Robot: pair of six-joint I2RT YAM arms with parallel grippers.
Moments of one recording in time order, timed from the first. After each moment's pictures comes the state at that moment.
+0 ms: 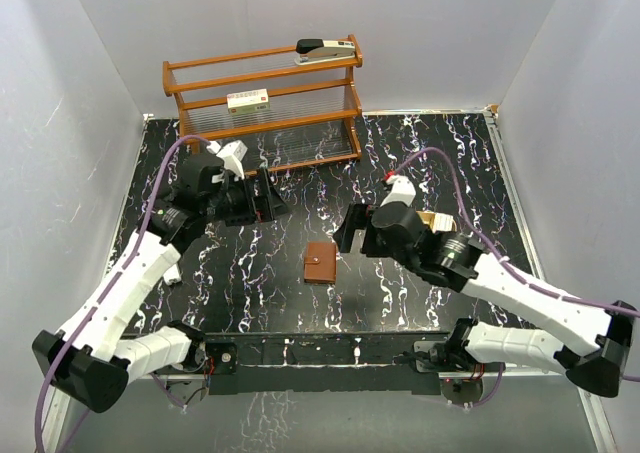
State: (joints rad) left arm -0.45 1.10 1.10 -0.67 0.28 -0.57; right arm 0.95 1.04 0.95 -0.56 0.36 0.79
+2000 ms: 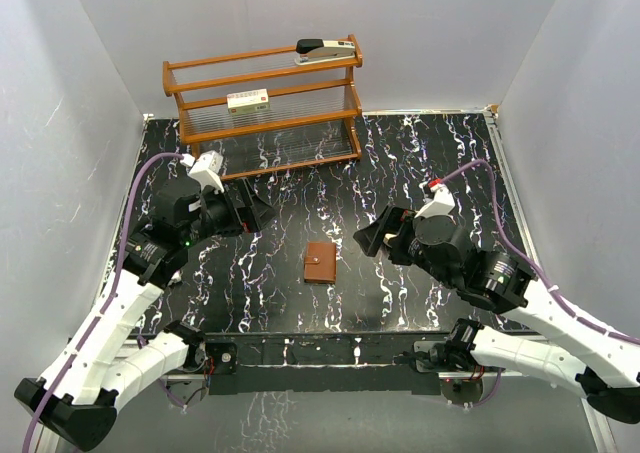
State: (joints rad) left arm -0.45 0.85 0.98 -0.58 0.19 -0.60; right arm 0.95 0.75 0.92 -0.65 0.38 0.89
